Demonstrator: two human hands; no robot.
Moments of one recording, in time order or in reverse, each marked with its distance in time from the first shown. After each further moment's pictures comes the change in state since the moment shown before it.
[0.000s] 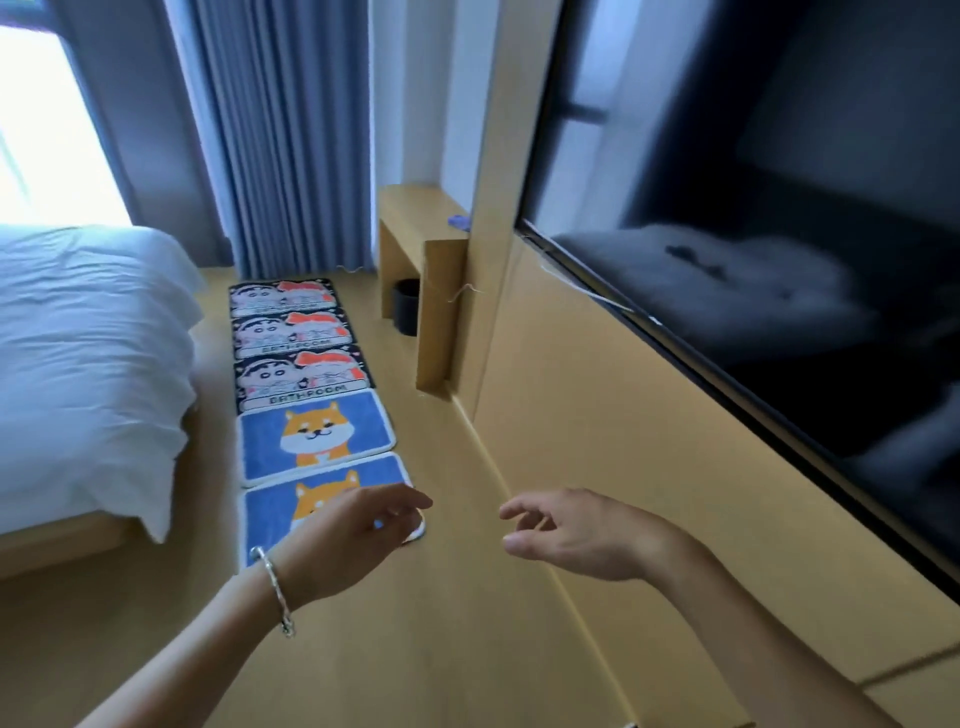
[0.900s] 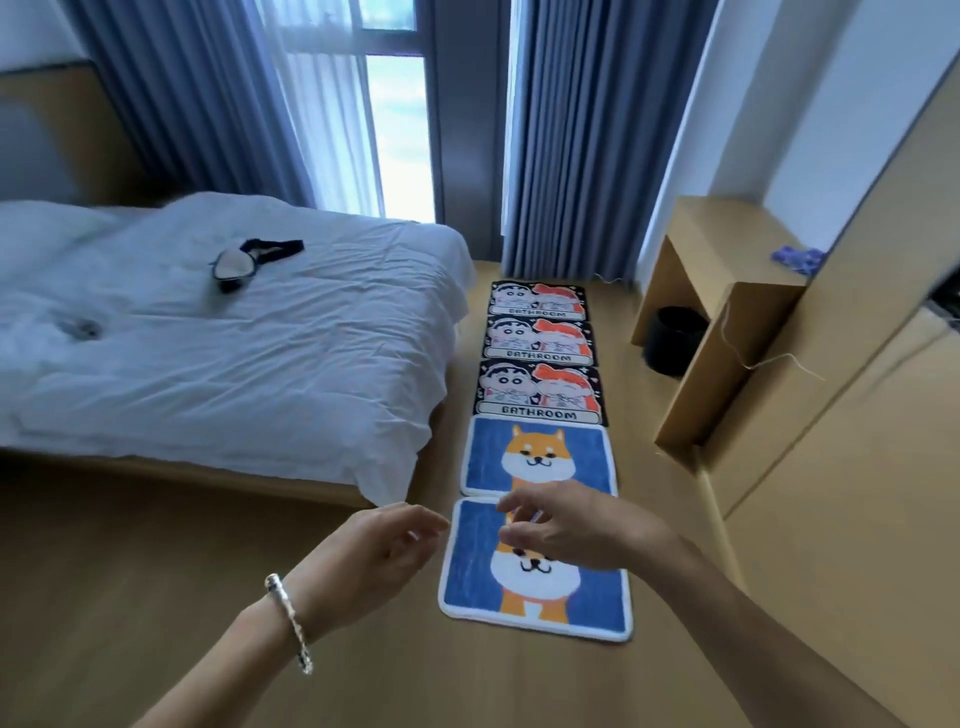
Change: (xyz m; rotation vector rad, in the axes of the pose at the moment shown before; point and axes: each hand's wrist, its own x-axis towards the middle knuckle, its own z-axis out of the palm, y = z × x) left_hand 0.031 -0.216 -0.191 0.013 0.351 -0.383; right_hand 0.358 -0.229 -0.016 -0.183 -0.303 -0.483
